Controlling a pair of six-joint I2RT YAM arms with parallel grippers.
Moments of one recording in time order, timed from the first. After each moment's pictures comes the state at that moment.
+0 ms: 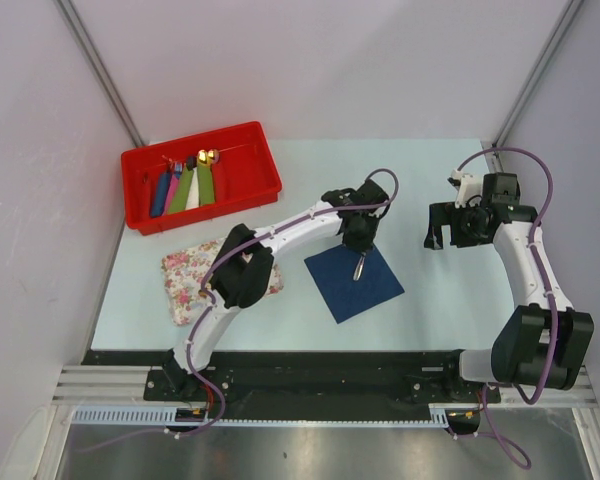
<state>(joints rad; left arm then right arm) -0.88 2.34 2.06 -0.80 0.02 -0.50 -0.13 1.34 1.12 -0.79 -0.35 -0.22</state>
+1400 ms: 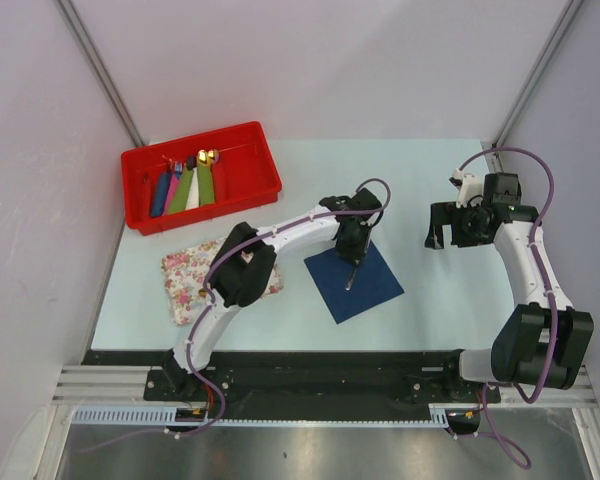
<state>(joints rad) -0.86 2.34 1.96 -0.79 0.03 -0.54 -0.14 1.35 1.12 -0.78 -0.35 -0.21</state>
